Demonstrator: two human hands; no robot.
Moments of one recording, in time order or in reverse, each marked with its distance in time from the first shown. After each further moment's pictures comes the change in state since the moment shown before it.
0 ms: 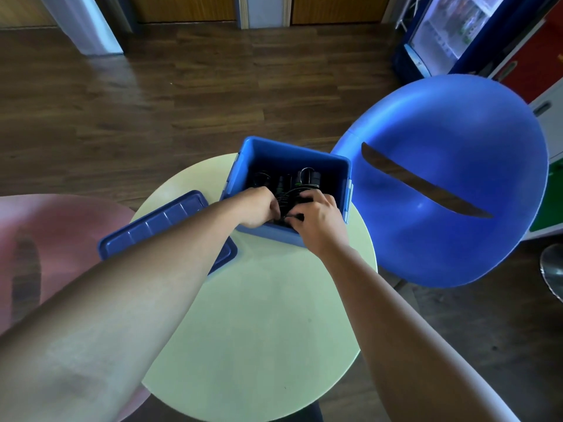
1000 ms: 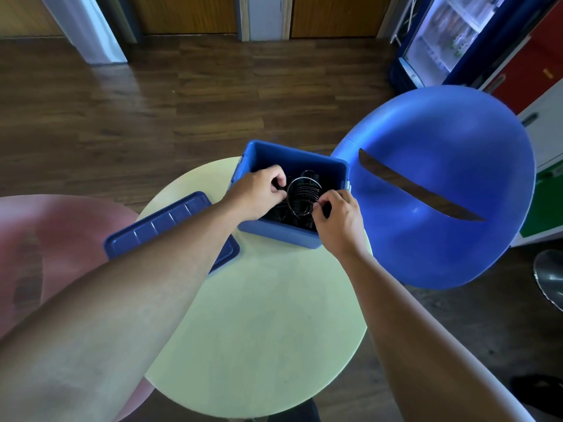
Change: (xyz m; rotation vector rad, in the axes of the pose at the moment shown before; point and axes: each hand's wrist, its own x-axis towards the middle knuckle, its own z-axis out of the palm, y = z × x) left_hand -0.019 0.001 -0.006 -0.197 0.403 0.121; right_hand -0.021 0.006 -0.025 0.147 0.255 0.105
